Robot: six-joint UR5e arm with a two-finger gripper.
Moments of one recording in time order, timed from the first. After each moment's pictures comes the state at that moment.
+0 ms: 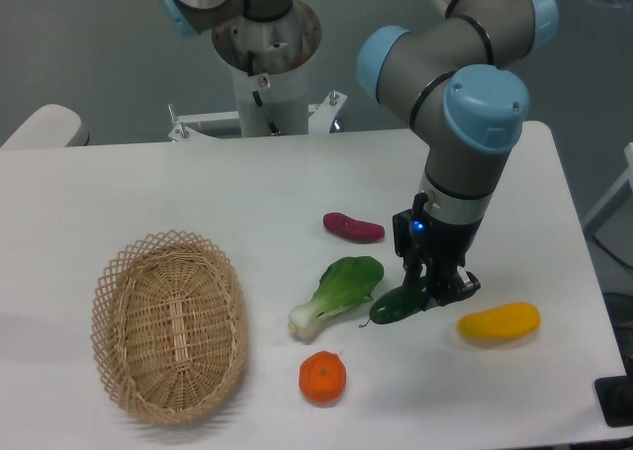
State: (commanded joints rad) arm 2.58 -1.99 -1.34 -1.20 1.37 1.62
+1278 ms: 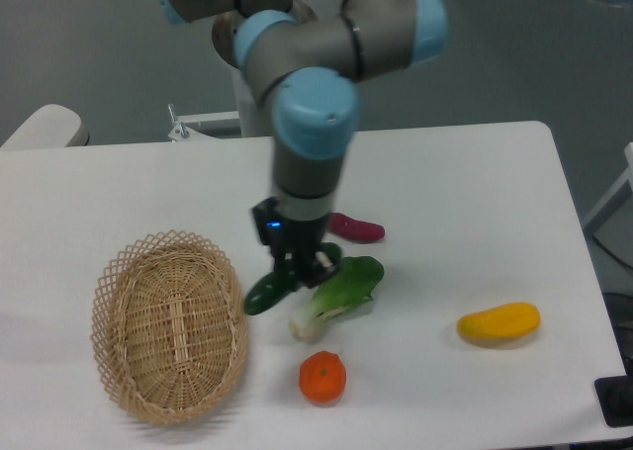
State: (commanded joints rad) arm 2.23 -1.89 -1.50 -1.23 1.43 0.80
